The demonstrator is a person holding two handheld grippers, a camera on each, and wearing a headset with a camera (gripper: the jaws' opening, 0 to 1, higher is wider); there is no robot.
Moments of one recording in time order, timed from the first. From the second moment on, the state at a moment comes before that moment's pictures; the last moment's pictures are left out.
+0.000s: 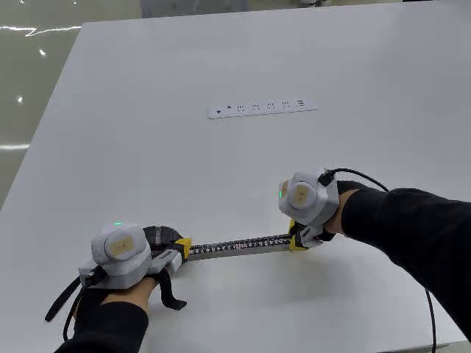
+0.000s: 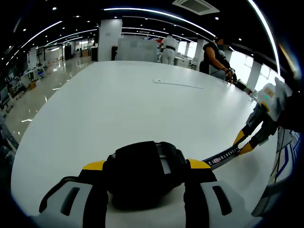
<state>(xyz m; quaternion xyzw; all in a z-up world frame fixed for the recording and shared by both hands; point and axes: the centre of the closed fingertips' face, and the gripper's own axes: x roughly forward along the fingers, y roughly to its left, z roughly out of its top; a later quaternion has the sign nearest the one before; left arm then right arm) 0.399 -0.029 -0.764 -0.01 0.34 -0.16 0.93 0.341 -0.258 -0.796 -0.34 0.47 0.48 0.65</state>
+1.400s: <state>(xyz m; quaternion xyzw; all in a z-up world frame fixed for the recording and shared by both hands) 0.398 -0.029 -0.763 -0.01 0.34 -0.16 0.93 0.343 -0.245 -0.797 -0.35 0.46 0.51 0.64</state>
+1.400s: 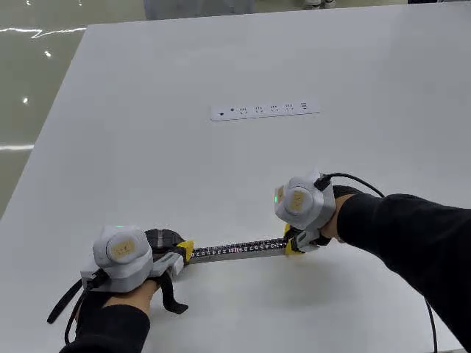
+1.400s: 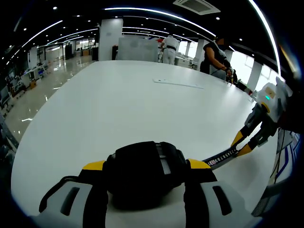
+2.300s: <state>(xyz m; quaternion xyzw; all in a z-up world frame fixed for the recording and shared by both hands) 0.398 -0.029 -0.763 -0.01 0.34 -0.16 0.93 0.344 -0.237 -0.796 -0.34 0.45 0.51 0.65</state>
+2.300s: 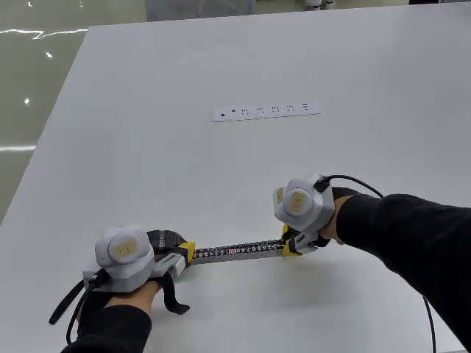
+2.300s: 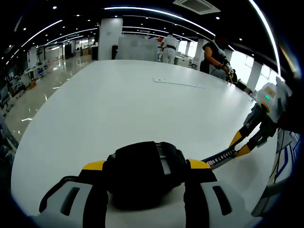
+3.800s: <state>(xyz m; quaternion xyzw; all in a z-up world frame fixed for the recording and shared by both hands) 0.399 -0.029 -0.764 0.00 0.34 -0.17 0.92 0.348 -0.224 -0.797 -0.34 0.46 0.50 0.65</state>
